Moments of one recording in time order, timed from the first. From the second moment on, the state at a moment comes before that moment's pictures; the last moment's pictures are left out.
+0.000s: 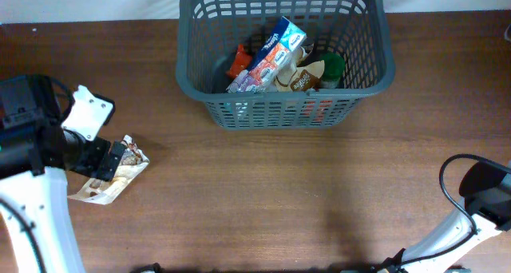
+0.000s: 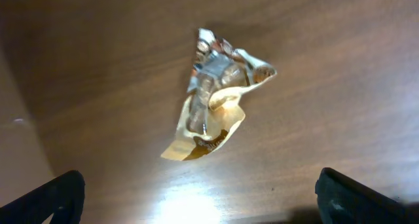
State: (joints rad) left arm 0.32 1.33 1.53 -1.41 -0.03 0.69; right arm -0.58 2.11 2.65 -1.52 0.20 0.06
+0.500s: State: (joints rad) left arm 0.43 1.61 1.35 -1.24 0.09 0.77; right arm -0.58 2.11 2.65 -1.52 0.20 0.06
